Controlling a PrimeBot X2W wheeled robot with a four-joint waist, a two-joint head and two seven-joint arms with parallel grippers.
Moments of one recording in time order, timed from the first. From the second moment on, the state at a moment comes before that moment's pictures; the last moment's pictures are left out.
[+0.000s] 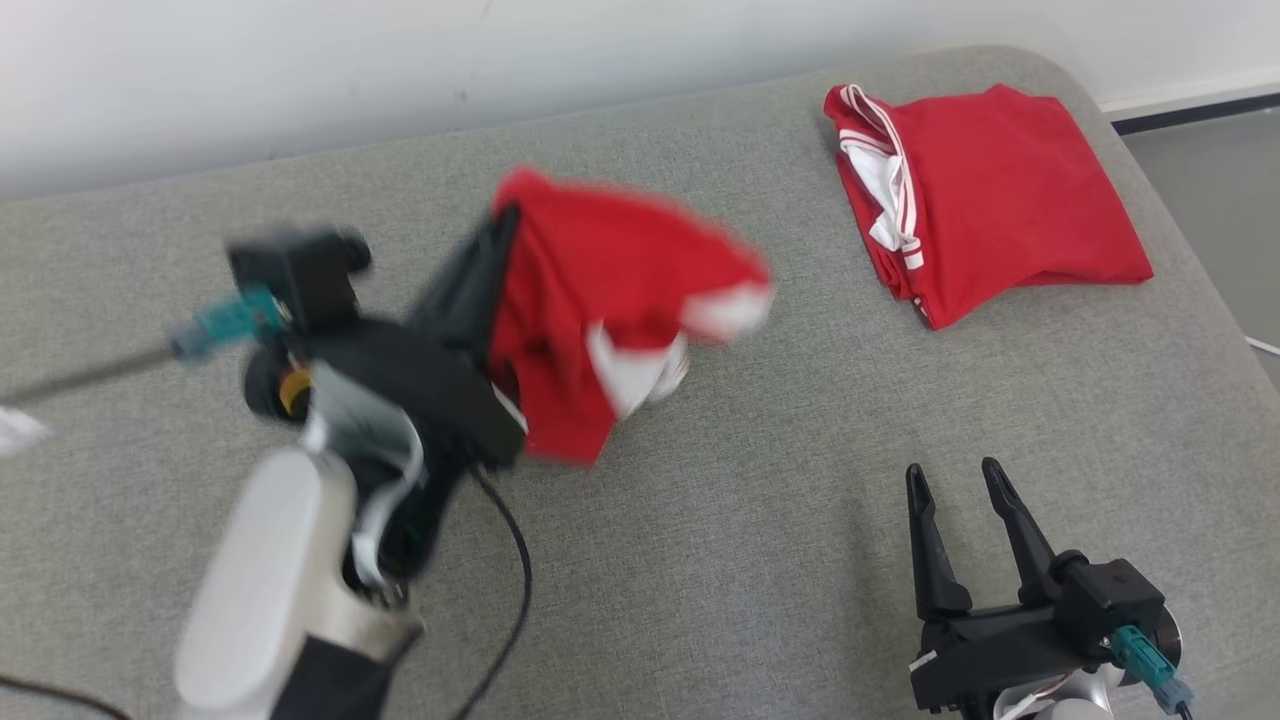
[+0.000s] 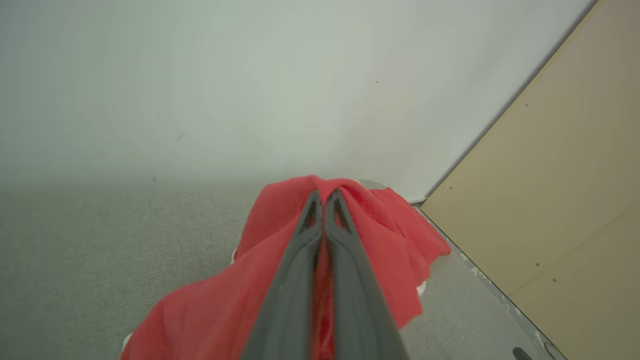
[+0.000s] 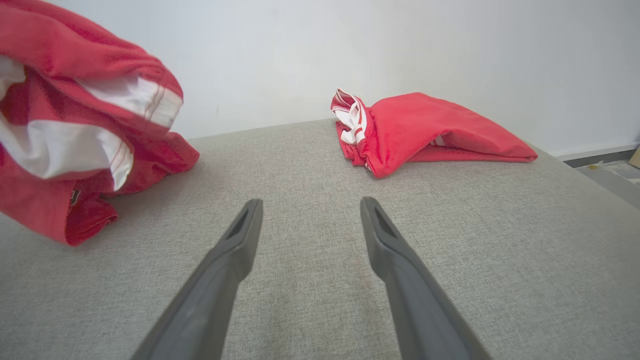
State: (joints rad) left arm -0.62 0.10 -0.26 0.17 -0.65 -0.10 0.20; right arm -0.12 -0.05 0.02 0.23 0.14 0.13 -0.26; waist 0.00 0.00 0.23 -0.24
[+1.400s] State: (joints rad) left arm -0.10 0.18 -0.15 0.16 -0.35 0.02 -0.26; right arm -0.03 -0.05 0.01 0.24 0.13 0.13 -0.26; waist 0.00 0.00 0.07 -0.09
